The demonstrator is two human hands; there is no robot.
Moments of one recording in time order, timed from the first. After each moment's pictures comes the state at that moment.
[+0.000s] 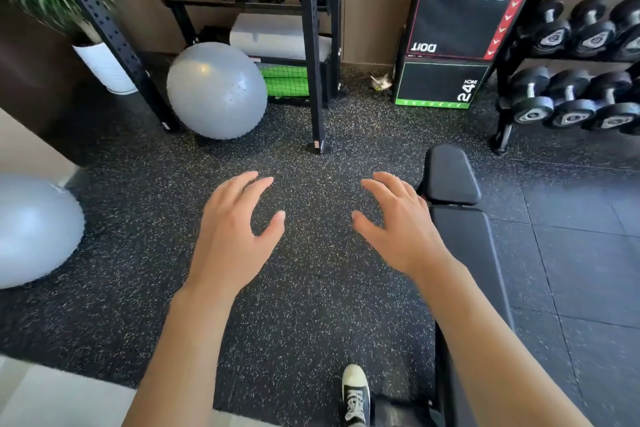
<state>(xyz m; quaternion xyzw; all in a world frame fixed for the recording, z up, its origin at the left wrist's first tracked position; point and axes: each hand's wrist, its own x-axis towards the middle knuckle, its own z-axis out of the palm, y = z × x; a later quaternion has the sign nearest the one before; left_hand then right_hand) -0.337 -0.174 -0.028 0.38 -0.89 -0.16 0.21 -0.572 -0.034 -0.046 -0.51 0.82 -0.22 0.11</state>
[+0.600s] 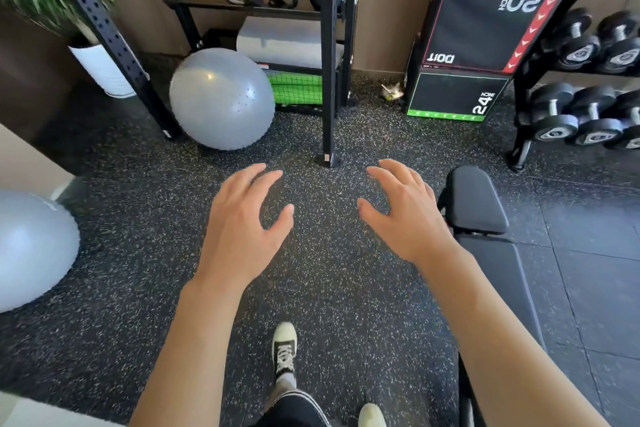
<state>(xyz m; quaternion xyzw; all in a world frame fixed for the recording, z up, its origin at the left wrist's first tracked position) -0.365 -0.335 -0.035 0.37 -0.88 -0.17 0.22 -0.601 -0.202 -0.042 -0.51 0.83 -0.21 0.09</state>
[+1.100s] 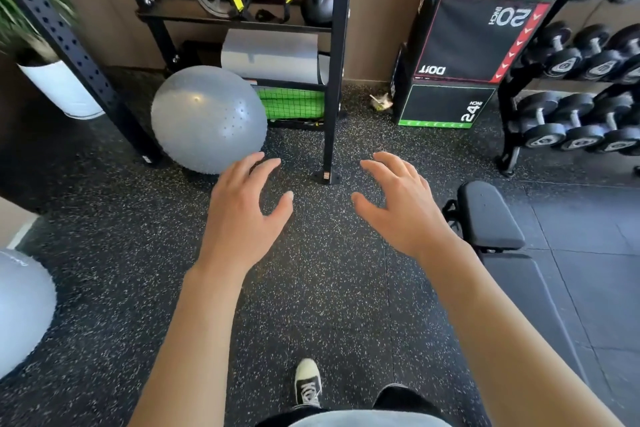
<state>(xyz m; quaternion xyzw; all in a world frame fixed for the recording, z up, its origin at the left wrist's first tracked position) -0.350 -0.575 -0.019 0.33 -0.89 -0.21 0.23 -0.559 -0.413 -0.014 -0.49 0.85 -0.20 0.06</state>
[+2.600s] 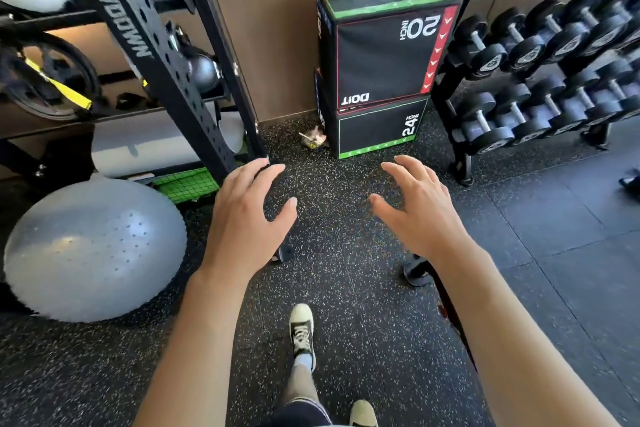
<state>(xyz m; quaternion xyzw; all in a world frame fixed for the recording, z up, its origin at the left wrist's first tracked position) -0.895 -0.778 -0.019 0.19 -0.94 -0.20 0.17 -1.051 -0.546 -0.037 -0.29 0.92 -0.25 0.04</state>
